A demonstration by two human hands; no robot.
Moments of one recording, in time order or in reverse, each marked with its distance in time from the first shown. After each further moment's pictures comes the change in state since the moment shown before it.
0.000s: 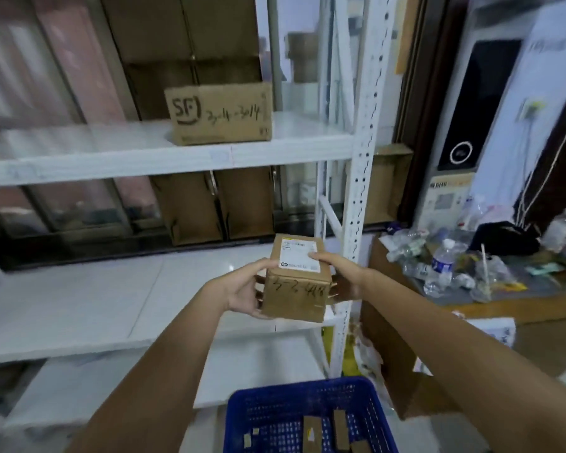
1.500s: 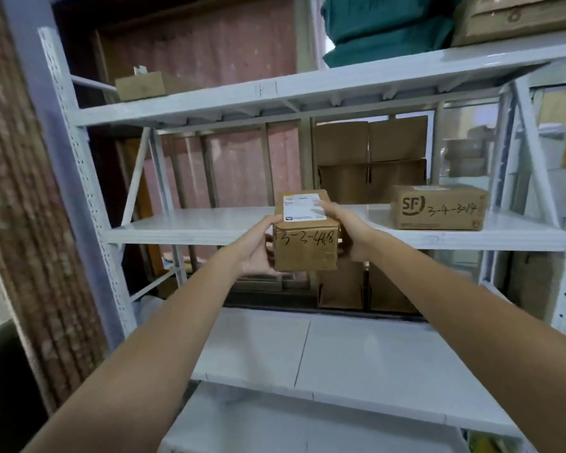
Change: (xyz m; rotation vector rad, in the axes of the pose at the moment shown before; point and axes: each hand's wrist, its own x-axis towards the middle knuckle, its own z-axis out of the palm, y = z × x) left_hand -0.394 0.072 -0.254 -0.064 0.290 0.568; right_hand -0.115 -0.226 0.433 -0.119 -0.293 -0.539
